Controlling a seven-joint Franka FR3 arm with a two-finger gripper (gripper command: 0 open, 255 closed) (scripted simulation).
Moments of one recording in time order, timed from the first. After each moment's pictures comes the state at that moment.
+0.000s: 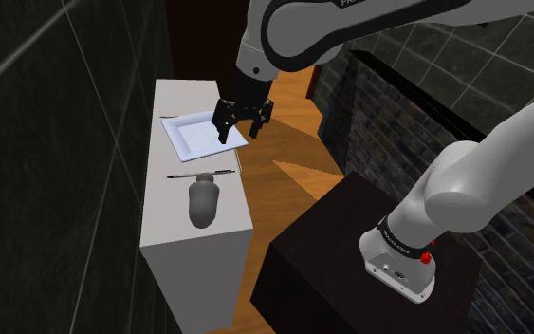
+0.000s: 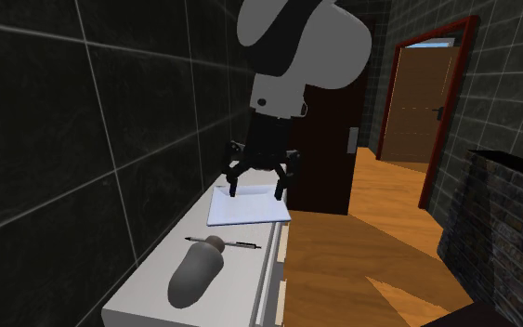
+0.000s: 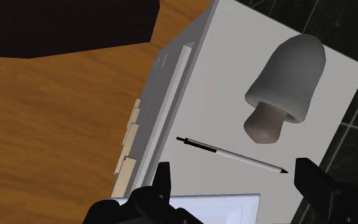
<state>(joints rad) 0.12 -0.23 0.32 -2.35 0.32 2.20 0.35</state>
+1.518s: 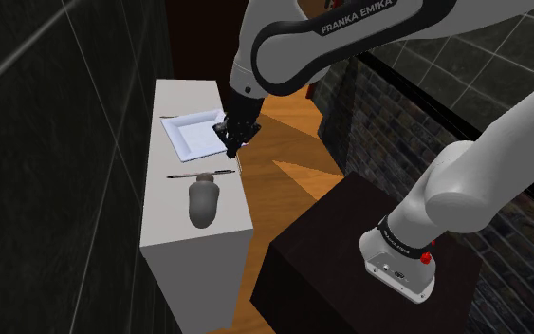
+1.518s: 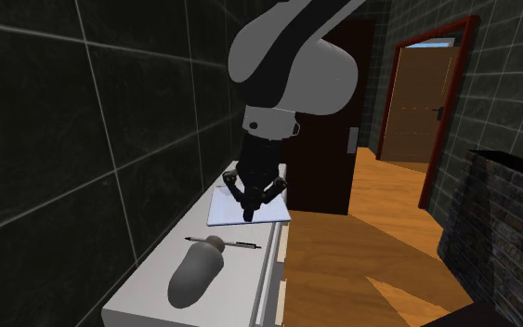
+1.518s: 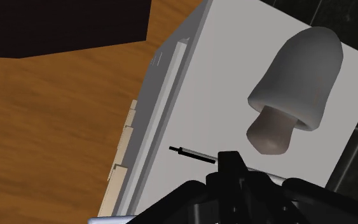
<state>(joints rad) 0.13 -0.16 0.34 -2.38 0.33 2.31 0.36</state>
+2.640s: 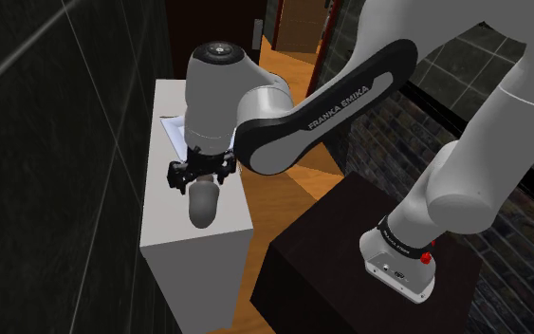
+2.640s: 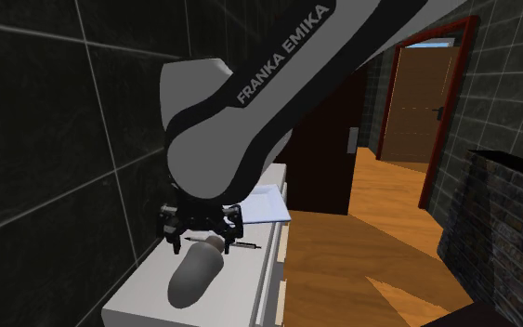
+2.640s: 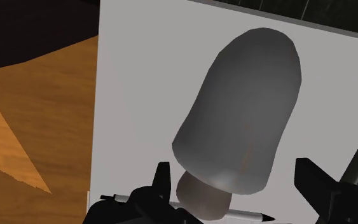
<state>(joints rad) 0.18 0.08 0.55 -2.29 -0.19 2.48 1.13</state>
